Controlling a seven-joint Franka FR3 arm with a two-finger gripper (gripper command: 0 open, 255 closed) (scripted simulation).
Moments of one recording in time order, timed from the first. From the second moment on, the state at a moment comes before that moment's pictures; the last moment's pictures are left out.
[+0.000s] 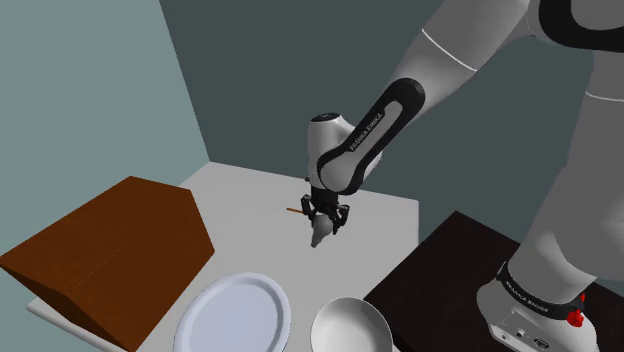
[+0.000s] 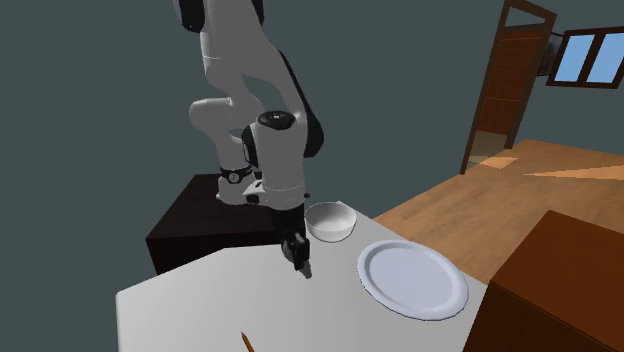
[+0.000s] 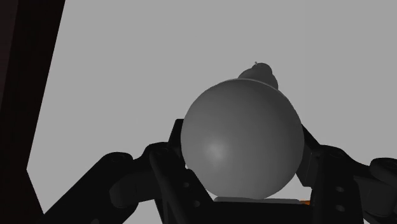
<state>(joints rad) 0.23 0.22 0.16 -2.39 0.07 2.58 1.47</state>
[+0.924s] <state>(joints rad) 0.47 0.40 0.23 -2.09 -0.02 2.48 1.83</state>
